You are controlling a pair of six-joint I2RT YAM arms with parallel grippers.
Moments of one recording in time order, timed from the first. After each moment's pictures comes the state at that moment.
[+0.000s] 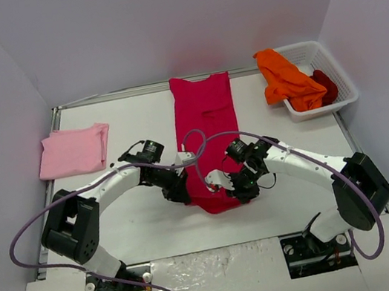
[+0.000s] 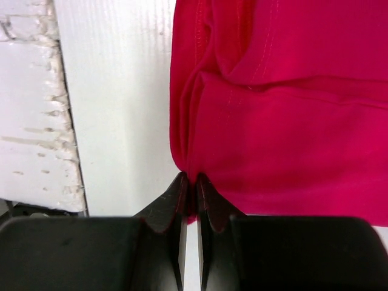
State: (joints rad) left arm -0.53 1.60 1.00 -0.62 0.87 0.41; right arm 0.67 1.45 0.90 -0.86 -0.44 -0.89
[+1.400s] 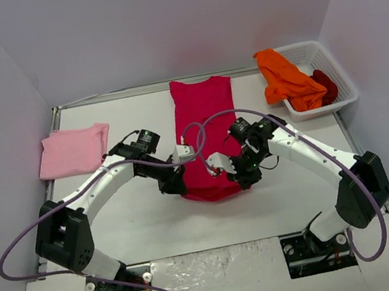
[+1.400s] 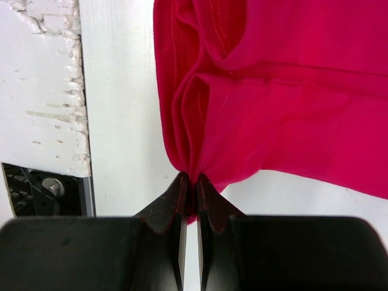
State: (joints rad) left arm -0.53 1.53 1.15 -0.84 0.87 0.63; right arm 0.59 1.46 1.14 -1.12 -0.49 -1.02
